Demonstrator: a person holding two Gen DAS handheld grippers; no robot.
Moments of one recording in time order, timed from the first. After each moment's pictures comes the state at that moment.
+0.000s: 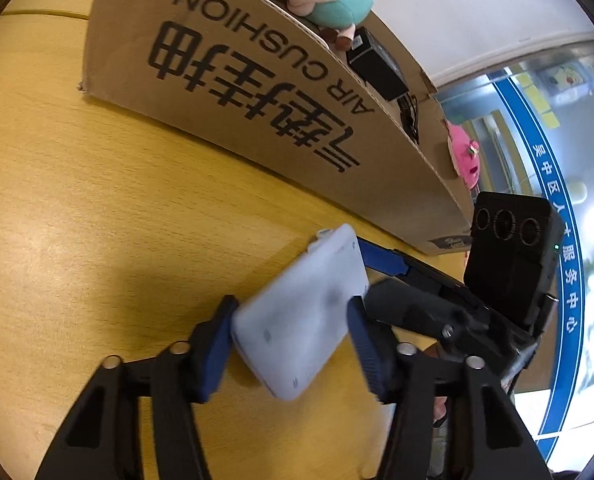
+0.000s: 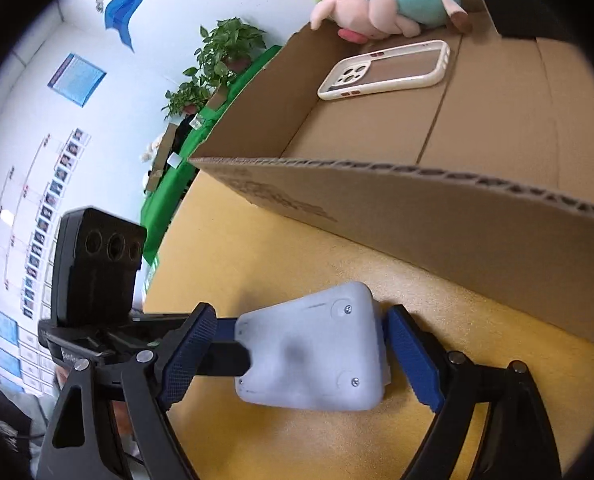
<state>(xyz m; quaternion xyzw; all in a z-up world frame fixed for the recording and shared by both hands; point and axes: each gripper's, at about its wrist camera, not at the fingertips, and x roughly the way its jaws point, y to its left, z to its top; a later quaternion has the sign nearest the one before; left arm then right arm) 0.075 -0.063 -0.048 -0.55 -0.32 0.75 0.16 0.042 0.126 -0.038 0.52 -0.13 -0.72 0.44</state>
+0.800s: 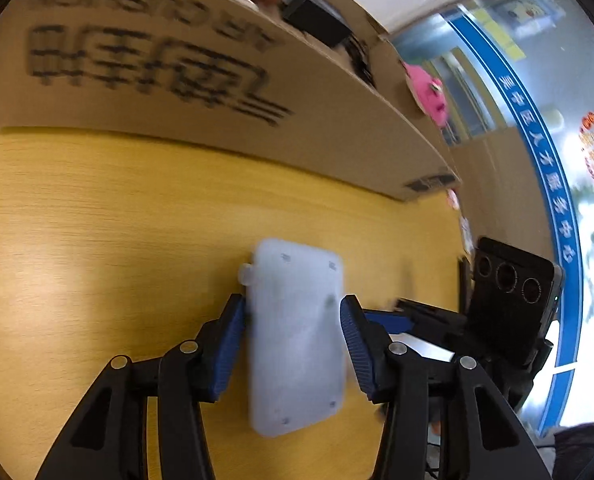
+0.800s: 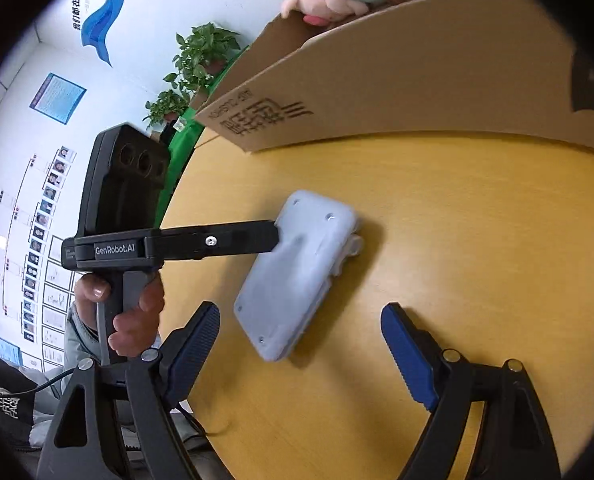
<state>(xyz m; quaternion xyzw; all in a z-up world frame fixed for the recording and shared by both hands) 0.065 -0.033 -0.043 -0.57 -0.25 0.74 0.26 0.119 0.168 -0.044 0.54 -0.17 -0.72 0.40</state>
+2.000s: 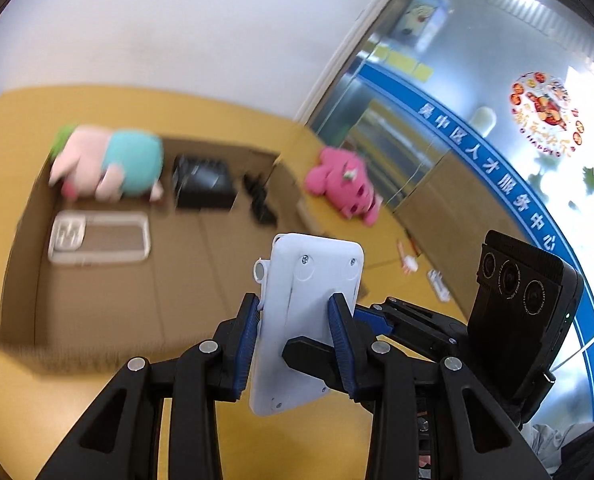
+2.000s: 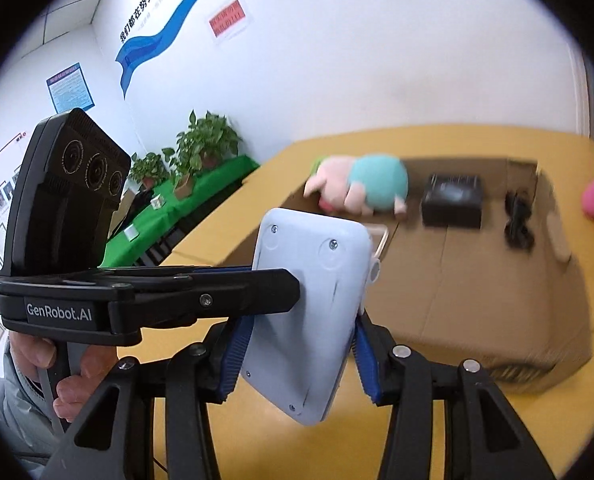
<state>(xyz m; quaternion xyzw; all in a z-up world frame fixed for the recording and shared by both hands) 0.032 0.022 0.131 -0.39 -0.14 0.86 0.30 0.085 0.164 0.109 0.32 -0.07 -0.89 0.31</state>
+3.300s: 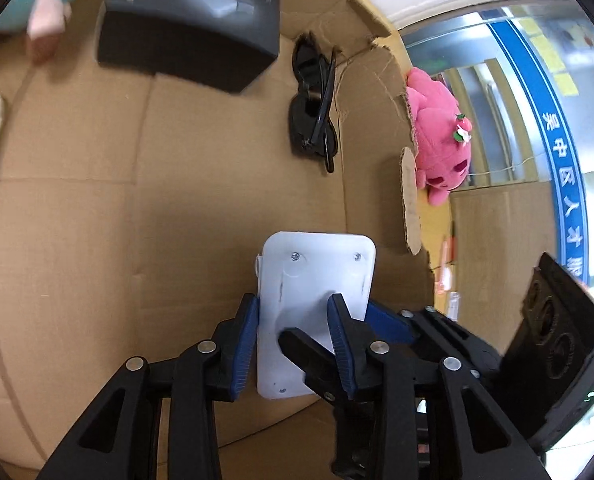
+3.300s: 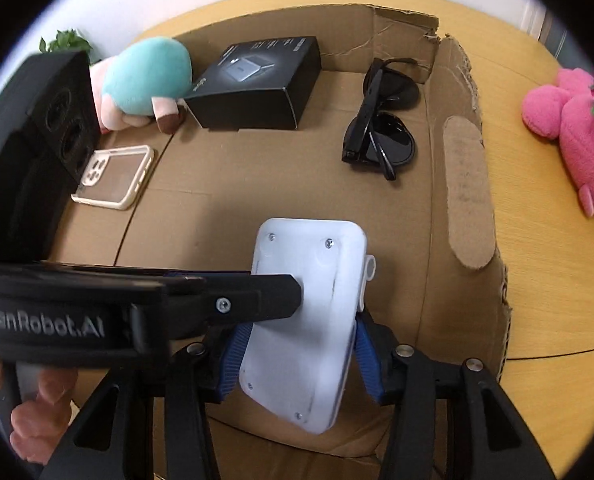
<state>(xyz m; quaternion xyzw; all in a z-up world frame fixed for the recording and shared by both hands) -0.147 0.148 -0.016 -0.62 -0.25 0.71 0.24 -0.078 0.249 0.005 0.58 0.01 -0.80 0.14</state>
